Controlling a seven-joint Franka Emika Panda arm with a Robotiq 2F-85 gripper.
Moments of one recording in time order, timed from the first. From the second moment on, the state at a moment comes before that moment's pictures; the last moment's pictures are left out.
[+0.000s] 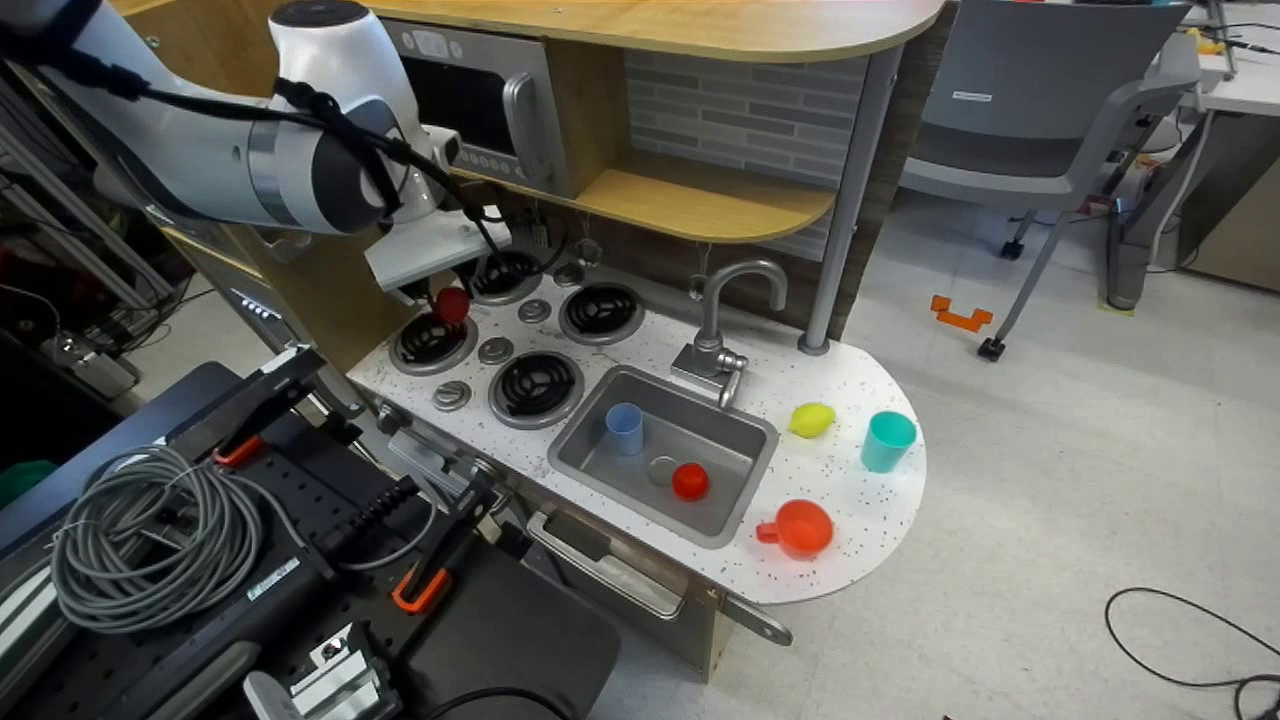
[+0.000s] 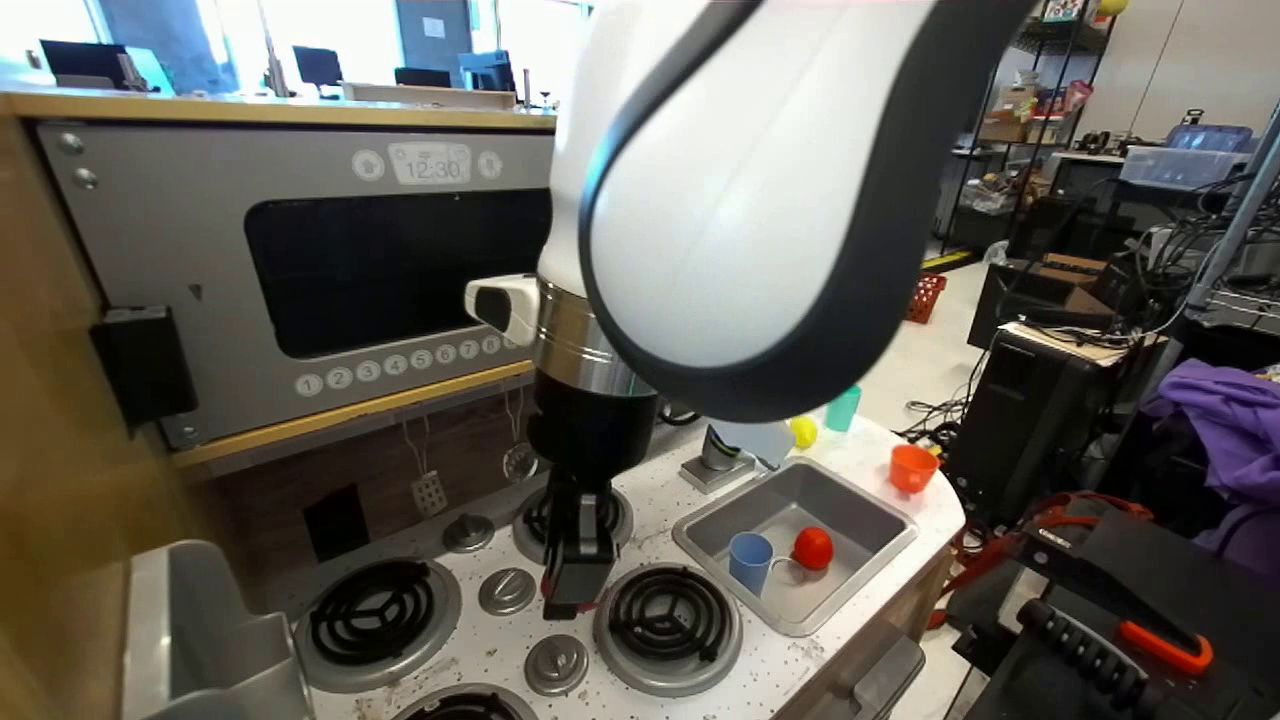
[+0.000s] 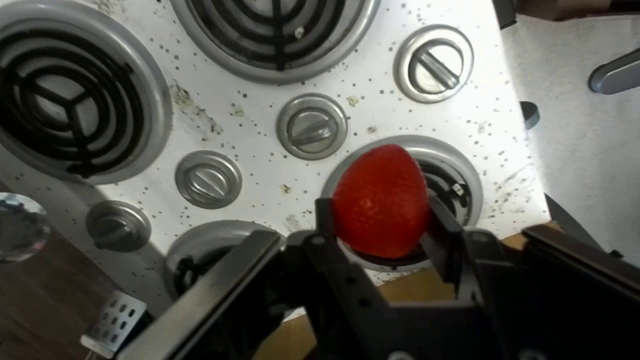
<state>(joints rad) -0.23 0.72 0.38 -2.15 -0.40 2.89 -0.71</state>
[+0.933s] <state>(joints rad) -0.13 0.87 0.35 -1.99 -0.32 2.69 -1.05</state>
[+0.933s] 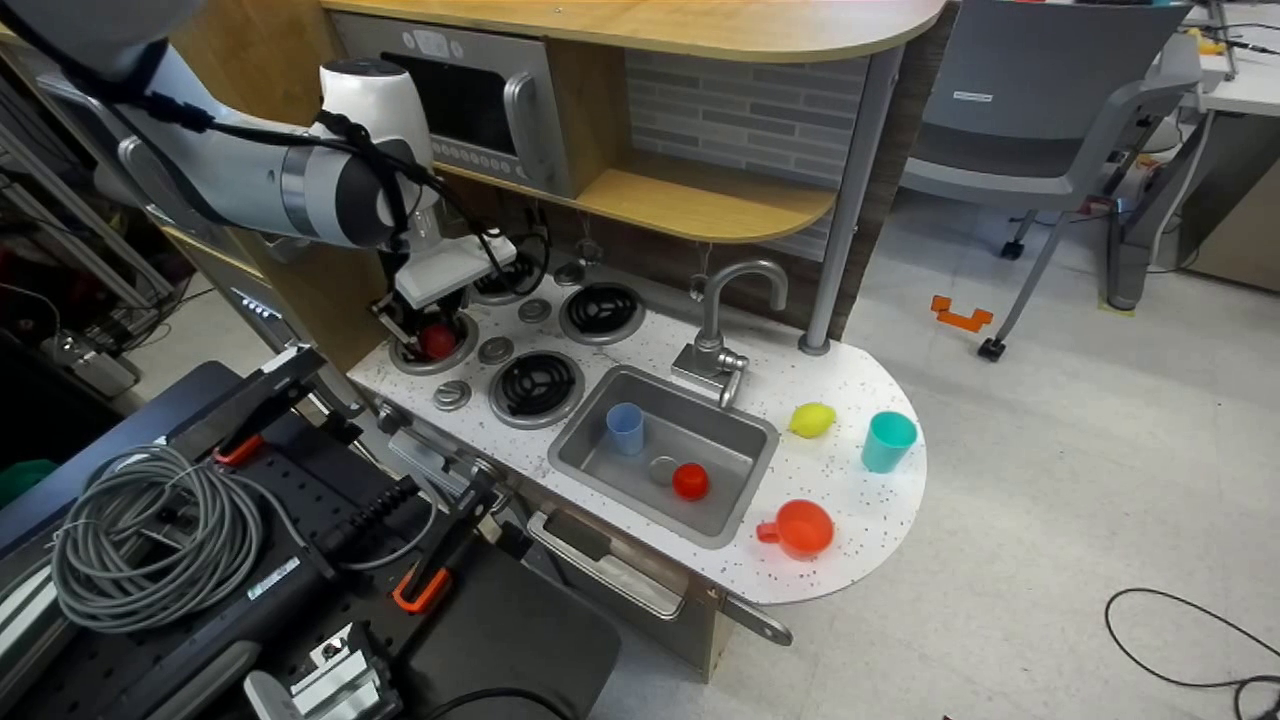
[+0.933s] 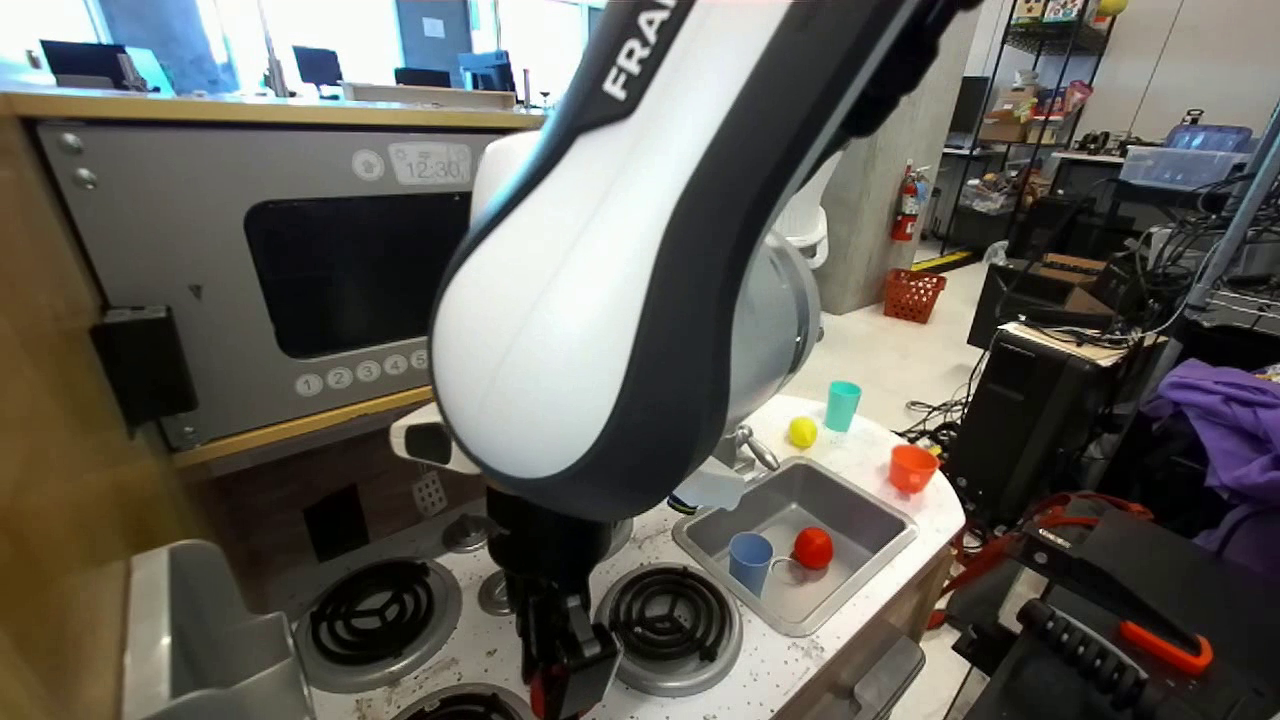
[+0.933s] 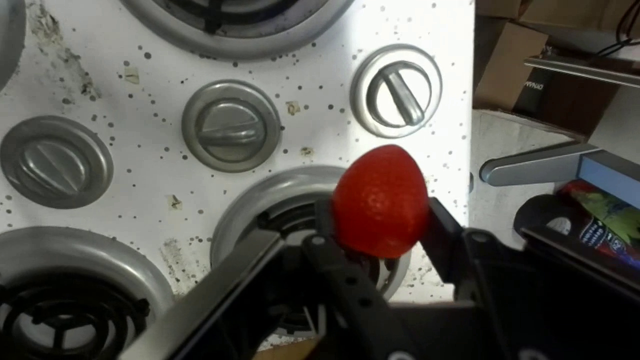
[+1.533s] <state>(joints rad) 0.08 0.96 0.18 -1.86 -0.38 2.65 -1.09</state>
